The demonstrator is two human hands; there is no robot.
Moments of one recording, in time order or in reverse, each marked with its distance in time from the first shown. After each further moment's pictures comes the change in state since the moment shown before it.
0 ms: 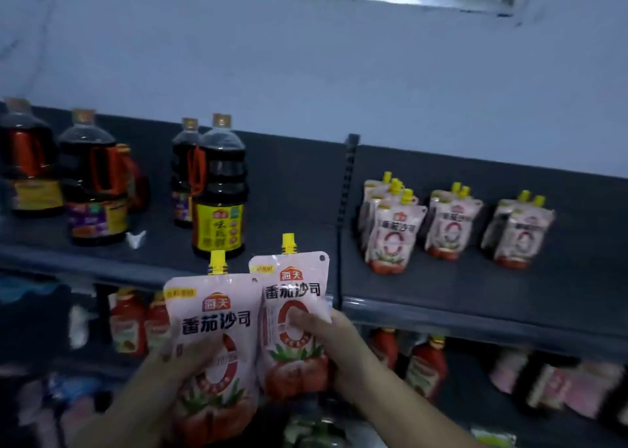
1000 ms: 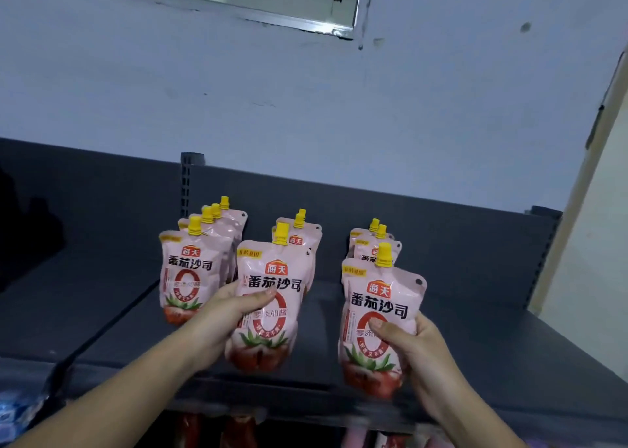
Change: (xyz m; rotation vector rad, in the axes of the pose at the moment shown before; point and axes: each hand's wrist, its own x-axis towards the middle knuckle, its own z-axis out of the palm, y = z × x) left_hand 0.074 -0.036 0.422 0.114 -0.340 0.123; right_hand -0.078 -0.151 -0.411 -0.146 0.342 -0.368
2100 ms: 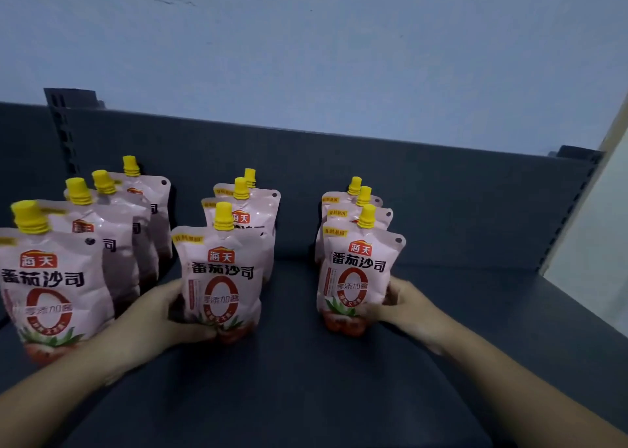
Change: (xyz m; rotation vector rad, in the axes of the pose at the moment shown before) left_hand 0.120 -0.045 -0.037 0.715 -0.134 0.020; right_hand 0.160 0.048 -0.084 -0.317 -0.242 0.104
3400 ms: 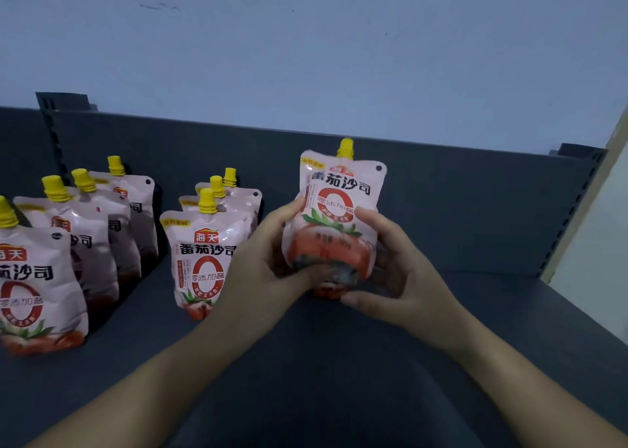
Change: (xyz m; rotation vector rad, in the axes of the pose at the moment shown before) left_hand 0.013 0.120 0.119 -0.257 0.209 0.568; right_hand -0.040 -0.057 -0.010 0.041 -0.133 -0.528
